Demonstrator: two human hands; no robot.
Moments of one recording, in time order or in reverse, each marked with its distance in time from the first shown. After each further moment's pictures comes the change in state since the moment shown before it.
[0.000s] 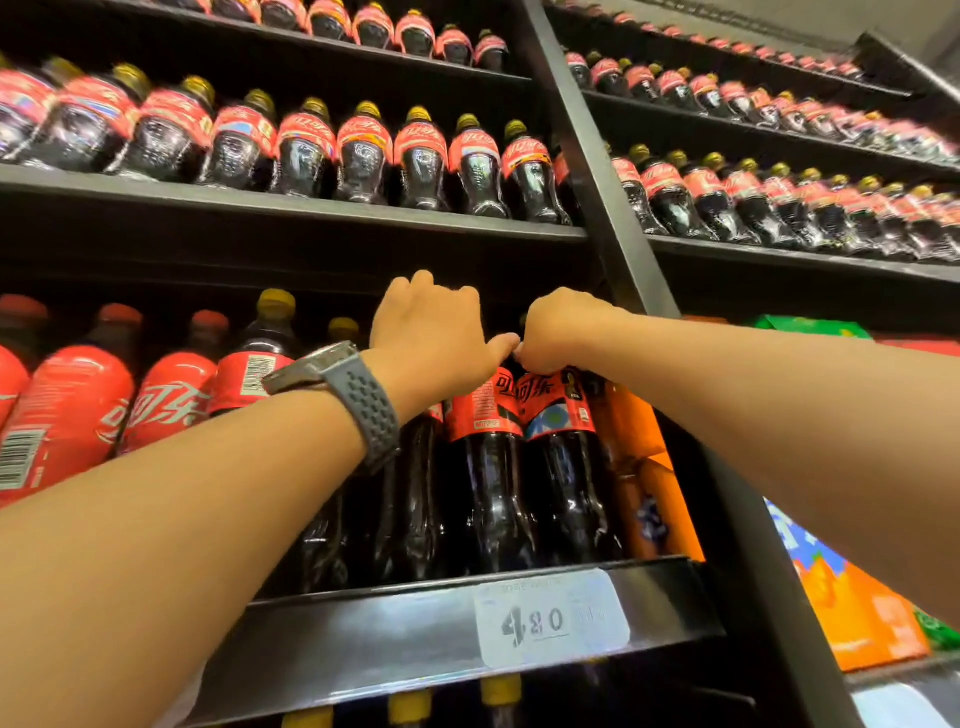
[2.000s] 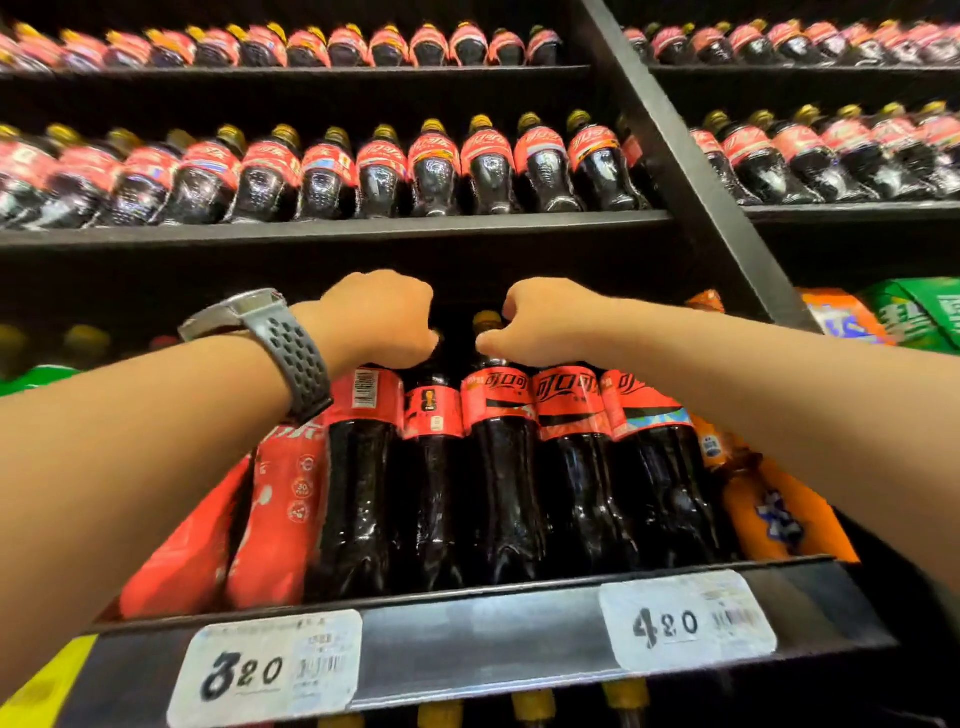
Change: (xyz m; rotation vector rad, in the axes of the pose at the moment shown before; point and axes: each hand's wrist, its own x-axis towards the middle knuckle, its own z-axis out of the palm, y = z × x) left_hand -0.002 -0.108 -0.034 0.155 -0.383 -0.021; right_hand -0.023 -0.069 -0.025 0.472 0.088 -0.219
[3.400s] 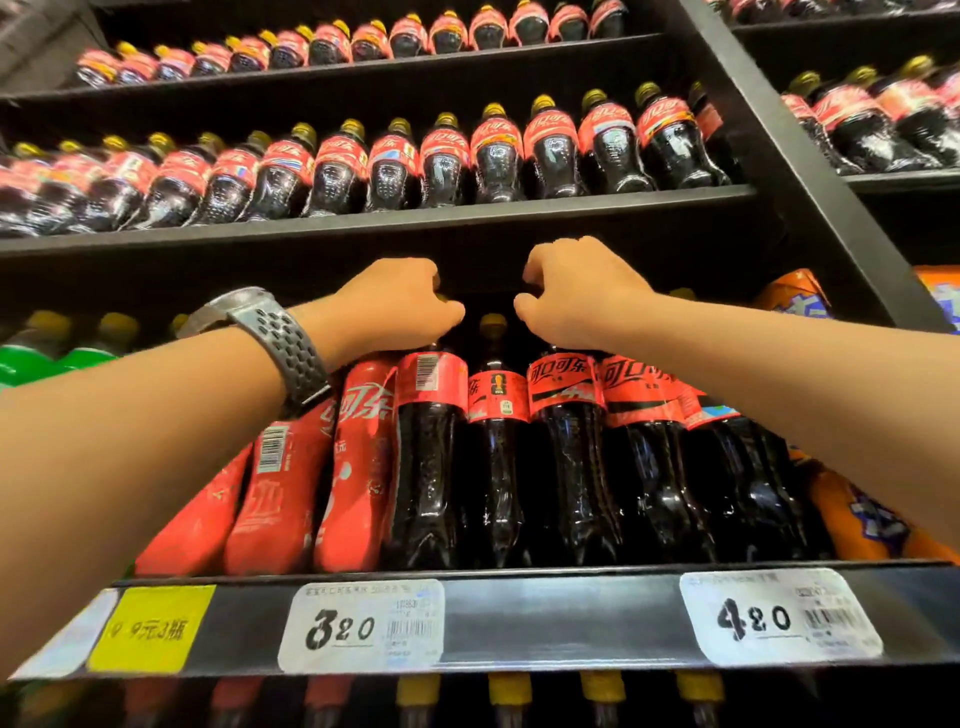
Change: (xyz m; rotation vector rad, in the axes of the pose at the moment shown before) left_hand -0.017 -0.041 0.005 -0.296 0.073 -0.137; right_hand 0.023 -0.016 0.017 0.047 0.240 -0.133
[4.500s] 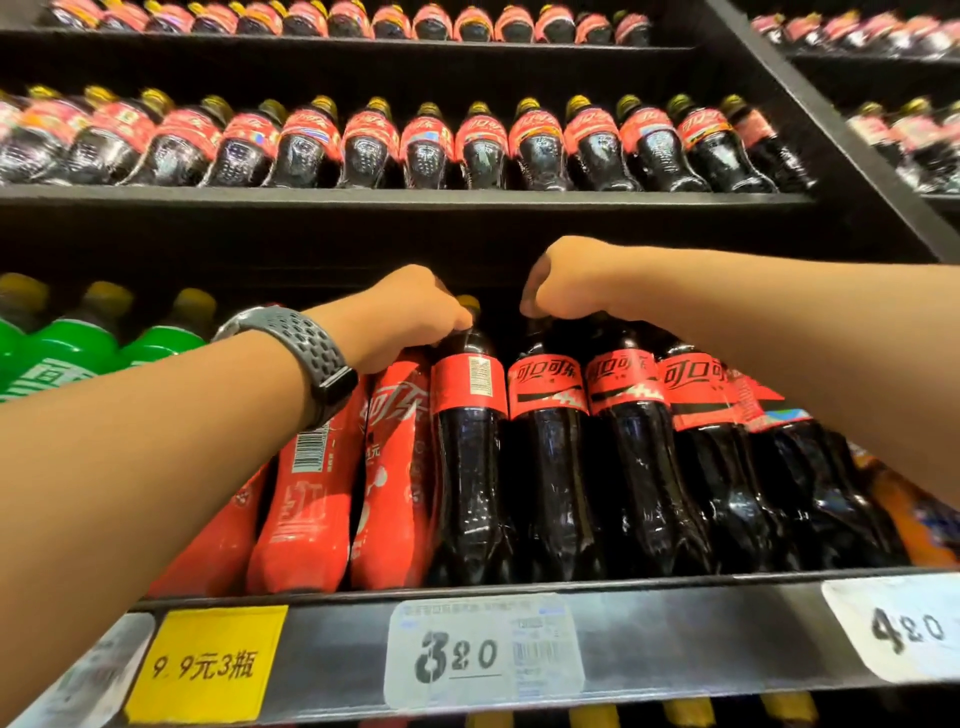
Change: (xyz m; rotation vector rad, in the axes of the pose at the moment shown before) left_hand -0.002 -0.046 0.025 -0.663 -0.078 -0.183; right_hand 0.032 -0.052 0.014 0.007 -0.257 0.158
